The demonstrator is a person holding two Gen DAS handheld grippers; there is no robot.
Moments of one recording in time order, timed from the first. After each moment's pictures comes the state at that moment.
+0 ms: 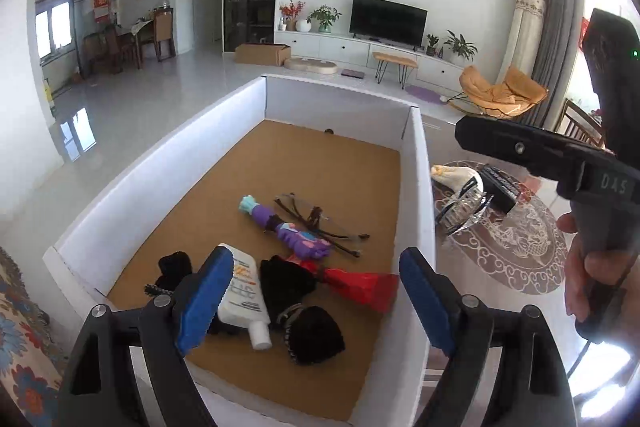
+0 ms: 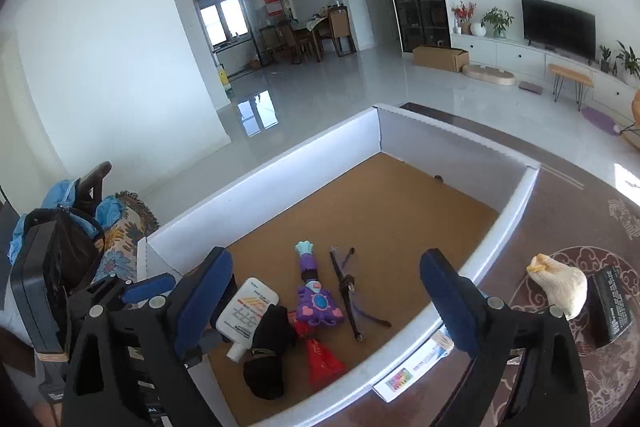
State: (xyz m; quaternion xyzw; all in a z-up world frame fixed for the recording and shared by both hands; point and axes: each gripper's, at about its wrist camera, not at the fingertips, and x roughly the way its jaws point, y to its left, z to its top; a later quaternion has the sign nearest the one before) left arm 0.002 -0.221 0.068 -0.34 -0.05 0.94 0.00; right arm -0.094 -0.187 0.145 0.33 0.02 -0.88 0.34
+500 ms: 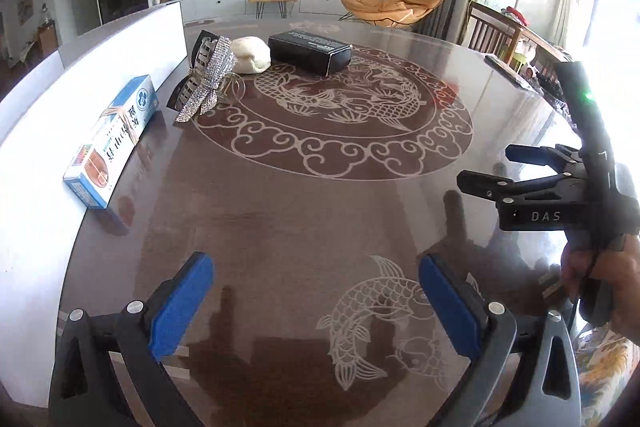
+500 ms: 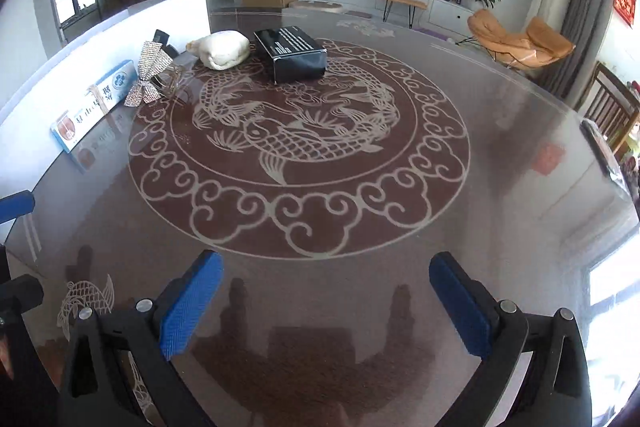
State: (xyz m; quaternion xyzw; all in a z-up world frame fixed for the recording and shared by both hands) left arm -0.003 0.012 -0.049 -0.43 0.04 0.89 0.15; right arm -0.013 0.131 -0.006 0.45 0.05 -0.89 0.05
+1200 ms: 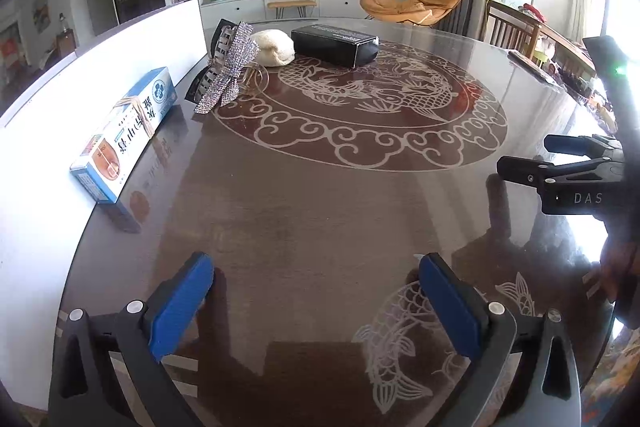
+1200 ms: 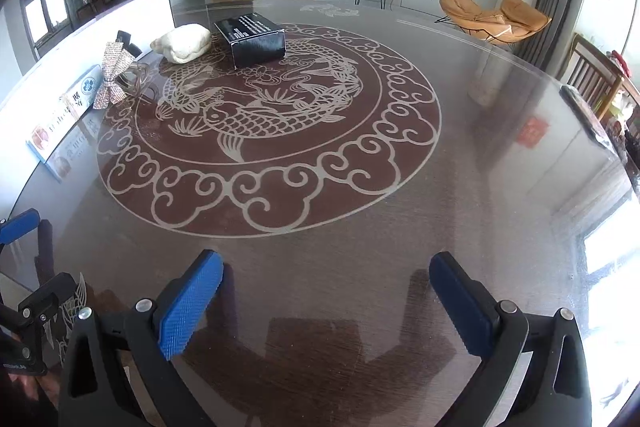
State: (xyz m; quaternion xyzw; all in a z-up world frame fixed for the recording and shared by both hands) left arm 0.002 0.012 -0.060 -0.41 0.05 0.90 0.12; right arm -0.010 0.138 -0.013 0.45 0.04 -0.89 0.01
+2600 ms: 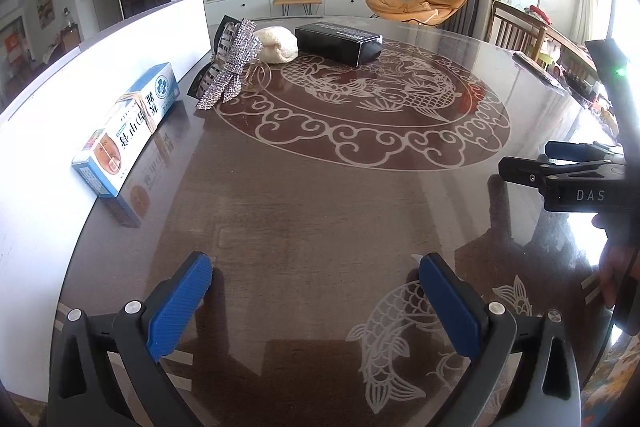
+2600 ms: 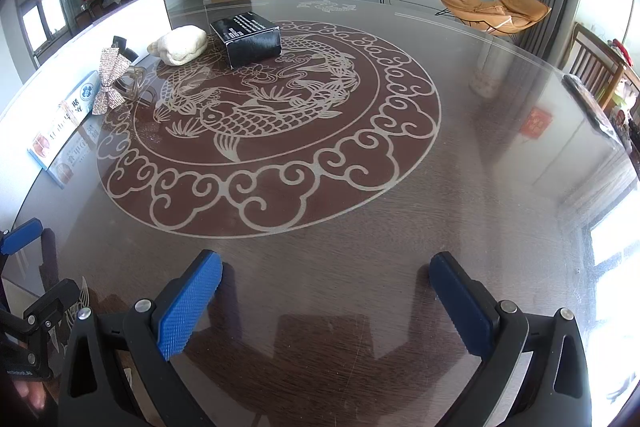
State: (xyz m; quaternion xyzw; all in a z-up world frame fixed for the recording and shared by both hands) left arm 0.004 0.015 -0.059 -0.42 0.05 0.90 0.11; right arm -0.013 0.145 -0.016 0.46 0.01 -0.89 0.01
